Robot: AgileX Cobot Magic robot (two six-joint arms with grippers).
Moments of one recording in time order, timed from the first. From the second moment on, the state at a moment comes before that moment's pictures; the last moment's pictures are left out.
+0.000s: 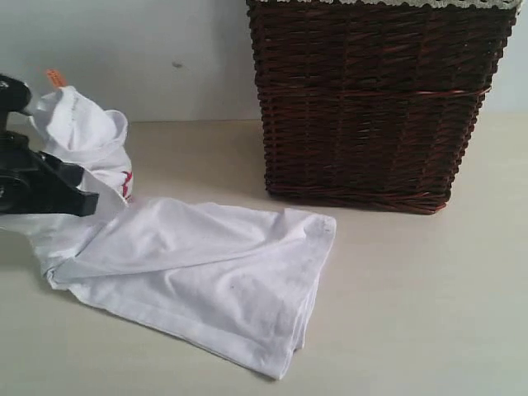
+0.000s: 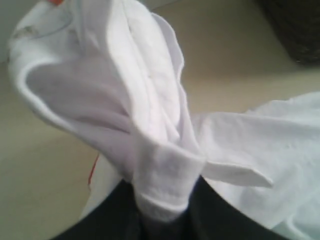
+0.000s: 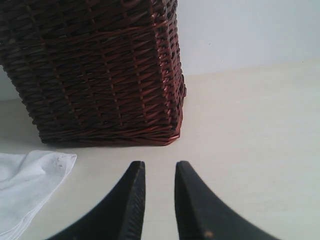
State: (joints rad) left arm -0.31 1.38 -0.64 -0.32 -0.03 0.45; right arm -0.01 0.05 0.00 0.26 0.27 -0.10
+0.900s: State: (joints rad) left arm -0.84 1.68 -0.91 -0.33 -0.05 0.44; right arm -0.01 0.05 0.00 0.26 0.27 -0.10
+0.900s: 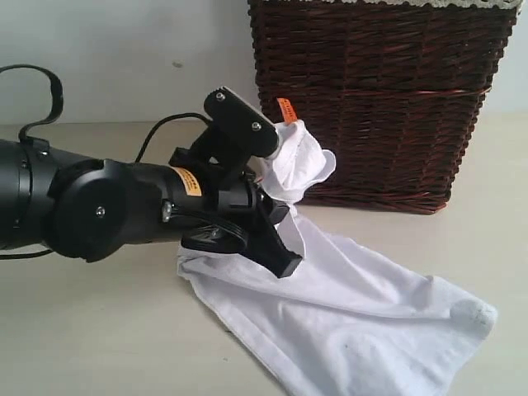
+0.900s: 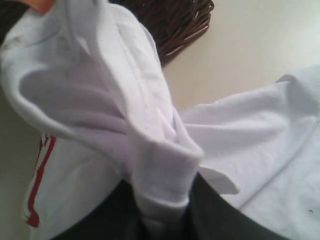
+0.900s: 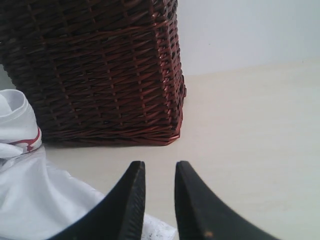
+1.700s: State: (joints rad) left arm -0.18 1.65 -0.91 -0.38 -0.05 0.44; right arm -0.01 0.05 0.00 0.26 0.27 -0.10
